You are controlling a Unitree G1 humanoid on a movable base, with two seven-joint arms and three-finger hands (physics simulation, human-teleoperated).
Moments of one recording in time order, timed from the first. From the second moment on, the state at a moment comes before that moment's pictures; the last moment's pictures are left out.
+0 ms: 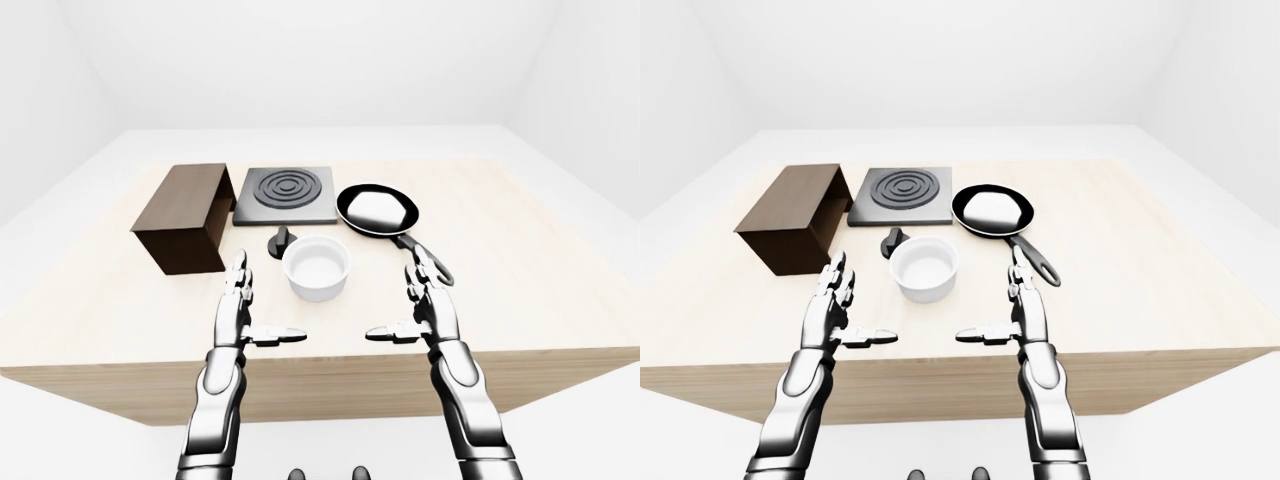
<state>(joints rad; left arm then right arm) 0.00 0.02 0.03 -0.01 -0.01 0.00 -0.04 0.02 -0.01 -0.03 -0.05 0.03 0.04 0.06</state>
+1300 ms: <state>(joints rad) 0.30 0.04 -0.18 -0.41 0.17 0.09 0.01 0.05 -0.02 -0.05 -0.15 0.08 0.09 0.13</state>
